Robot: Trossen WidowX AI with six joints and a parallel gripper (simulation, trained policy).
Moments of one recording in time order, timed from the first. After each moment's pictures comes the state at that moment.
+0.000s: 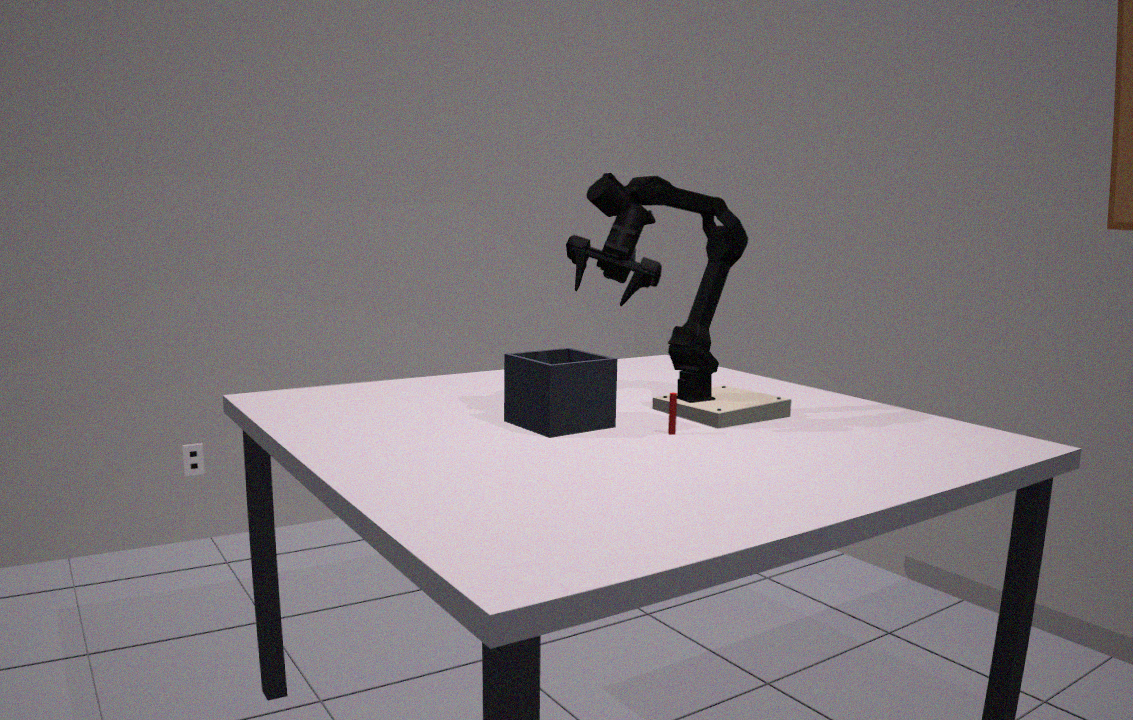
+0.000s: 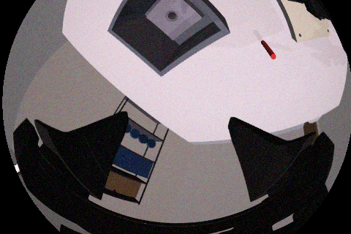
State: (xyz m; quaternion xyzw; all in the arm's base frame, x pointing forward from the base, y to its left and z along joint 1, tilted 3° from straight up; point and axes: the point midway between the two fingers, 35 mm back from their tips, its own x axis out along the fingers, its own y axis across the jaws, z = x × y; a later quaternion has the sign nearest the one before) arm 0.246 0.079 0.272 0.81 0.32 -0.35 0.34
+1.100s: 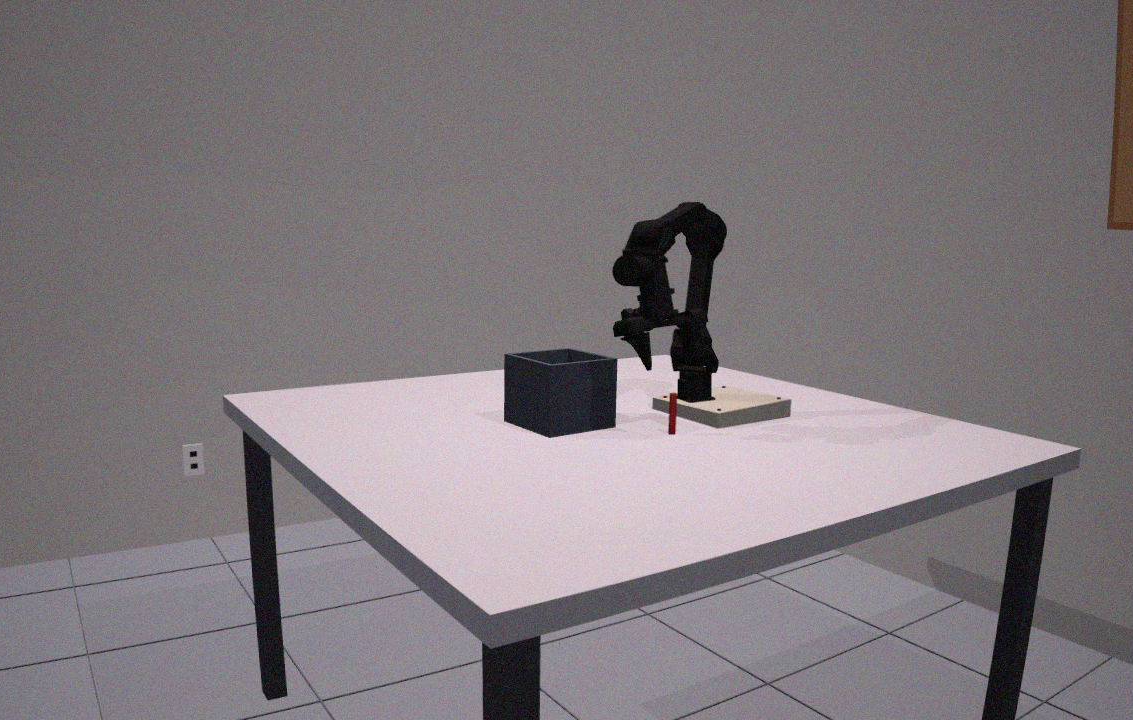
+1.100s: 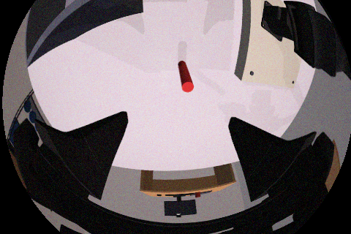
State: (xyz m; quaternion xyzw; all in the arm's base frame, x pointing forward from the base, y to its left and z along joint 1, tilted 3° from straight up) arm 0.155 0.150 0.143 0.52 0.60 -0.41 0.45
